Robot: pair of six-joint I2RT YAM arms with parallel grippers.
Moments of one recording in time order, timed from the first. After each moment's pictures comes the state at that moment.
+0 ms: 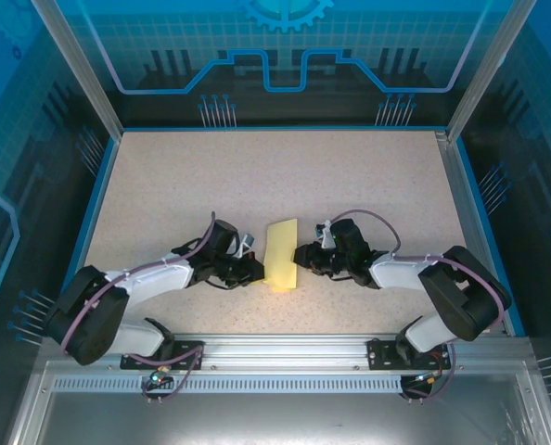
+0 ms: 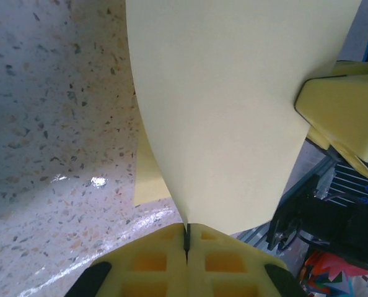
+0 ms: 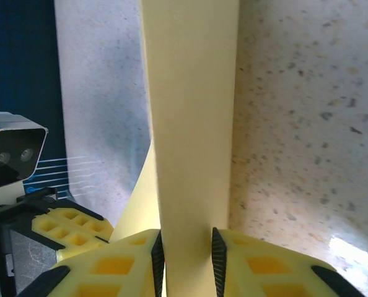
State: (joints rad) left arm -0.55 1.36 0.55 -0.14 0.59 -0.90; right arm 0.60 1.50 0.49 0.31 -0.50 0.98
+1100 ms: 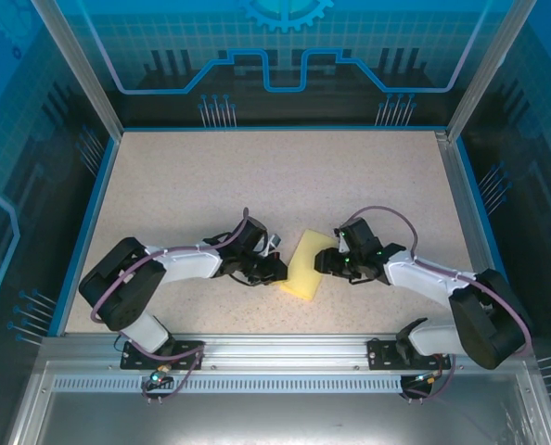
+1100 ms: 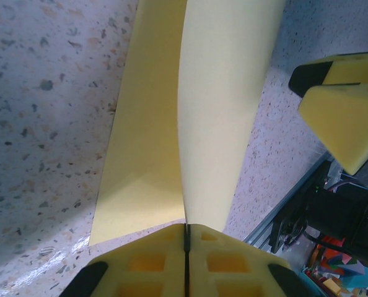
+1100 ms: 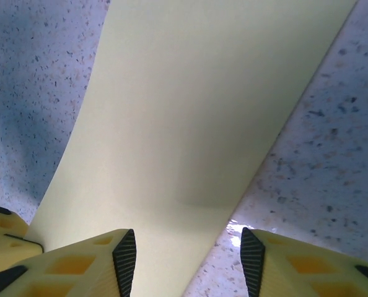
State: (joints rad) left arm -0.68 1.60 0.71 -0.06 0.59 -0.90; right arm 0.53 1.30 0.56 -0.27 -0.25 0.68
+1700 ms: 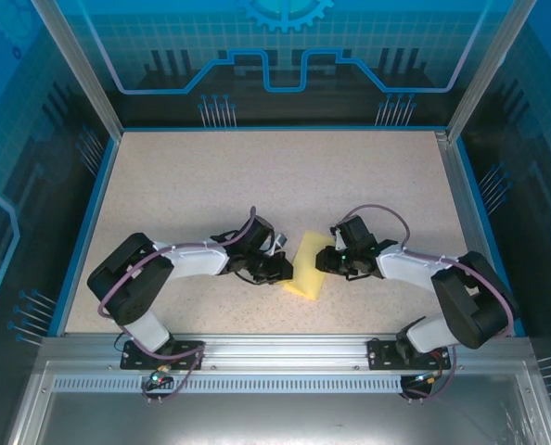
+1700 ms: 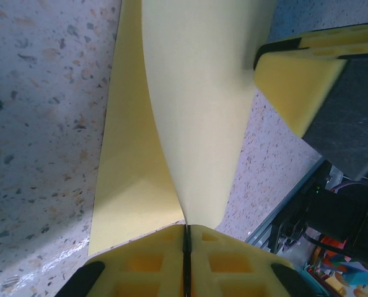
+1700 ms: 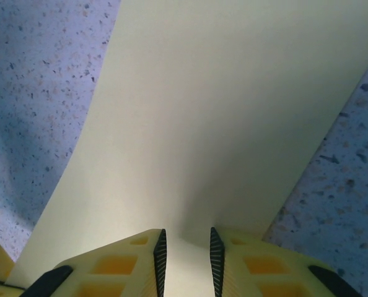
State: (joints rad) left arm -0.70 1.66 0.77 -0.08 0.59 -0.90; right arm 0.51 1.45 0.58 -0.17 -0.28 0.64
